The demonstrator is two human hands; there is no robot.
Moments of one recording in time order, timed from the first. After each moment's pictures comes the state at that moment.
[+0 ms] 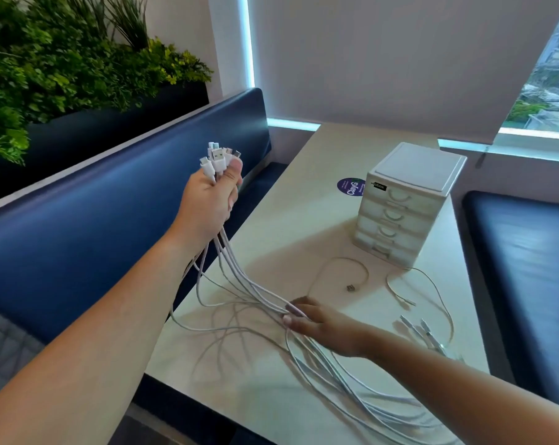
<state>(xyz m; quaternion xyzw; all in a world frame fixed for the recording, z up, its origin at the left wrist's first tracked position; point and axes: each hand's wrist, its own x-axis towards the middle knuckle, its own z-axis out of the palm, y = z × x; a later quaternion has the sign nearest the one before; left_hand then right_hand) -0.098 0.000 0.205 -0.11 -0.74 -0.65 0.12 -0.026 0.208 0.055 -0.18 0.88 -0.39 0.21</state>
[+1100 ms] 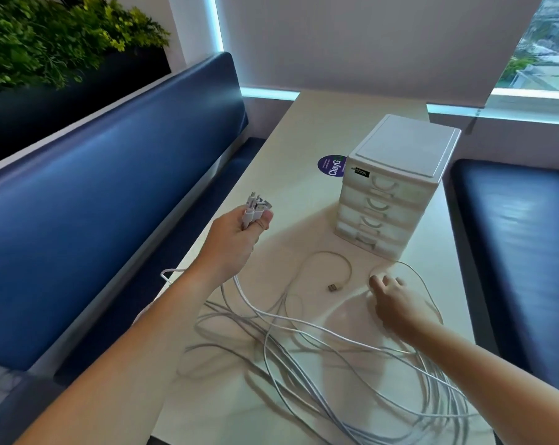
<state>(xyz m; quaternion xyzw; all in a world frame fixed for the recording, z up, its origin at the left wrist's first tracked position) -0.137 0.075 0.130 -0.08 -0.84 -0.53 -0.01 -0.073 0.368 -0.016 0.02 1.00 0.02 0.08</state>
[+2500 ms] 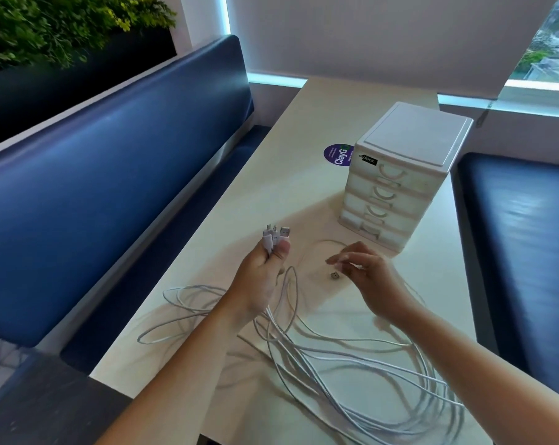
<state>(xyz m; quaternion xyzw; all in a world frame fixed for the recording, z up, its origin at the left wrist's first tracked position) -0.080 0.097 0.089 -0.03 -0.74 -0.66 -0.11 -0.069 0.307 0.046 -0.07 0.87 -0.48 -0.09</state>
